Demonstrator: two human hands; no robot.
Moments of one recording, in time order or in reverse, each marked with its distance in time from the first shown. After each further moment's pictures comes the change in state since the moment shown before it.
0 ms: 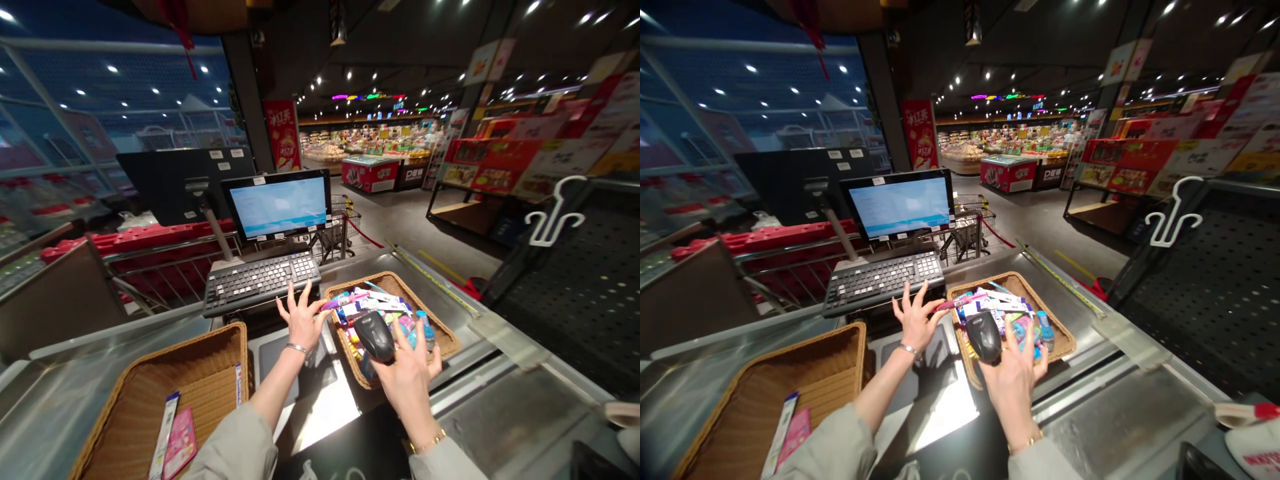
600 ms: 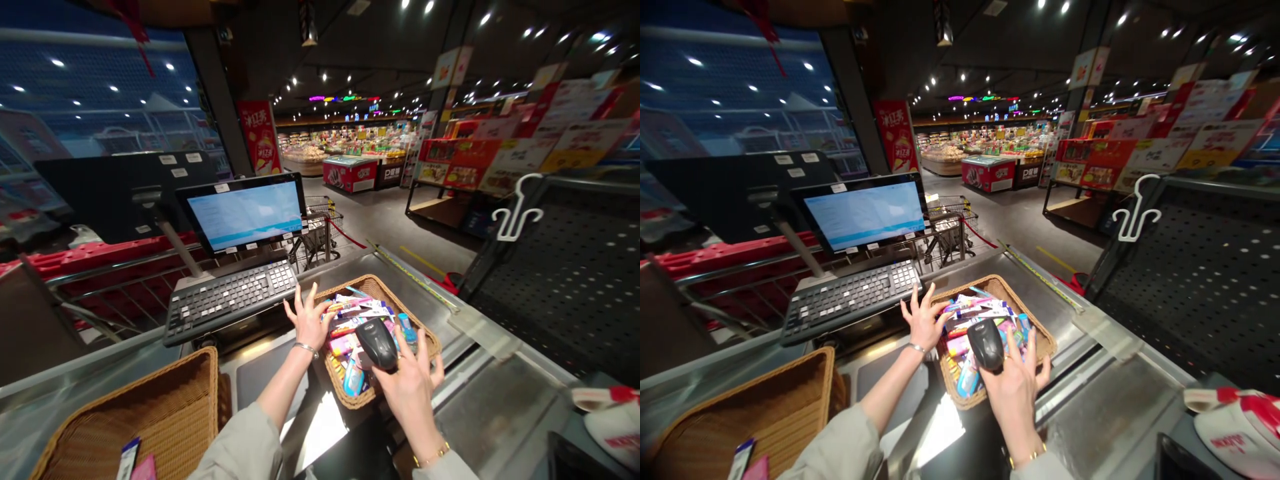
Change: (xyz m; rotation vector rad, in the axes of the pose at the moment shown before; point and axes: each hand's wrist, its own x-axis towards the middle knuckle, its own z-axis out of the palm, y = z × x) left_hand 0.029 0.046 0.054 -0.061 -0.115 0.048; right_hand 0.011 0.041 0.007 -0.090 0.078 0.060
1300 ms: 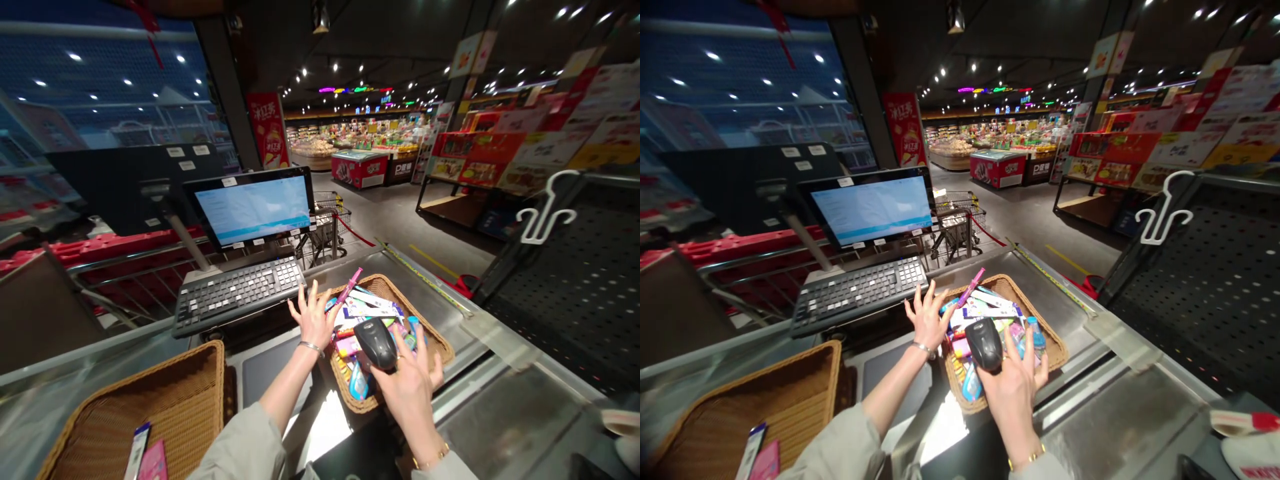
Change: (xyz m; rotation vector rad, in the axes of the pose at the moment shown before) left_hand 0.004 0.004 -0.001 0.032 -0.028 -0.127; right_hand 0.008 -0.013 0.006 0.040 -0.024 -0.053
